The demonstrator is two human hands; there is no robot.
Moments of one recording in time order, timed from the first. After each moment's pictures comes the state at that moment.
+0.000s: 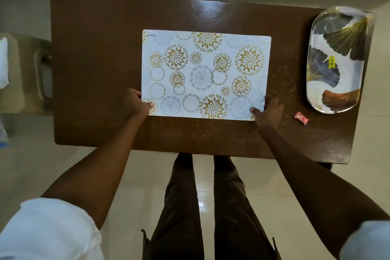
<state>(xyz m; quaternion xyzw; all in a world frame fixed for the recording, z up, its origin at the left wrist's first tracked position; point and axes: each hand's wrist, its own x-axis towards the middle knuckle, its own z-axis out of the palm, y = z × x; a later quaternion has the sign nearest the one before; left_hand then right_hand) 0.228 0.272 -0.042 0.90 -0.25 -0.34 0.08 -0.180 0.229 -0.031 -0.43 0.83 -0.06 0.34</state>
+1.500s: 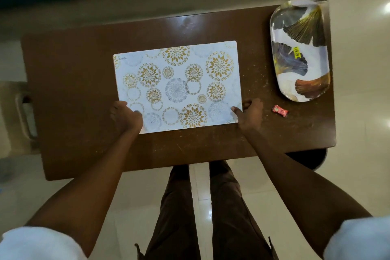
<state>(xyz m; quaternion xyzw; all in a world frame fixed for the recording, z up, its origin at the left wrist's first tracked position) 0.169 0.231 -0.015 0.92 -0.30 -0.26 0.04 -0.197 0.232 -0.024 -0.38 0.84 -0.13 0.37</state>
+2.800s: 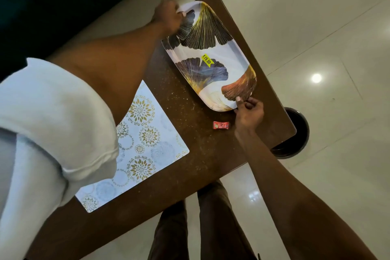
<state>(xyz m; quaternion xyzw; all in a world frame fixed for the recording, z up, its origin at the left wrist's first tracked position) -0.299 -0.153 -0.030 0.55 -0.75 -0.36 -0.06 -0.392 0.193 -0.055 0.13 0.83 -0.44 0.32</state>
